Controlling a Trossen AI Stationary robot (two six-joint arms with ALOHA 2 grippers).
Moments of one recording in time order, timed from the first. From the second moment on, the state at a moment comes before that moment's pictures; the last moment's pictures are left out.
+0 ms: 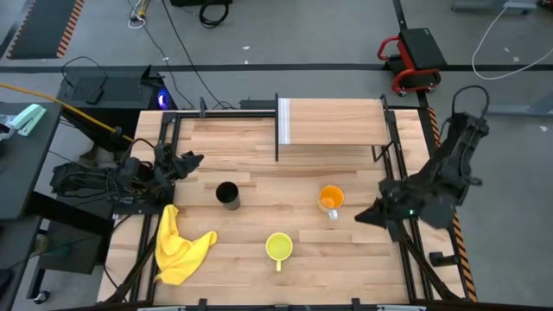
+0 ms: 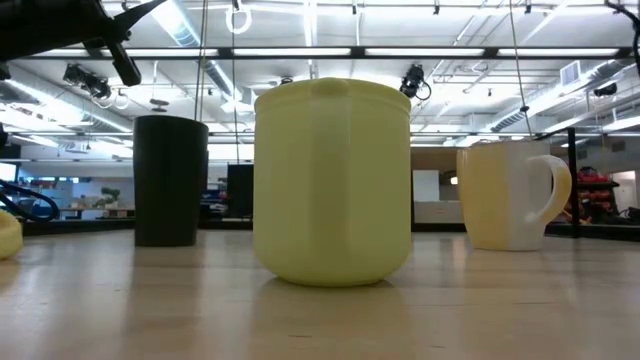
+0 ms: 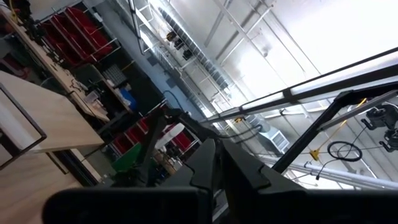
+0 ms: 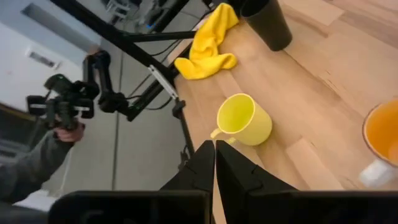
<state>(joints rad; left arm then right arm) -0.08 0.26 0.08 0.67 -0.31 -0.82 0.93 0.97 1.04 -0.70 0.71 1.27</state>
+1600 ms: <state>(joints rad) -0.12 0.26 0.08 0.58 0.08 -0.82 0.71 1.40 1.20 -0.21 0.93 1.44</state>
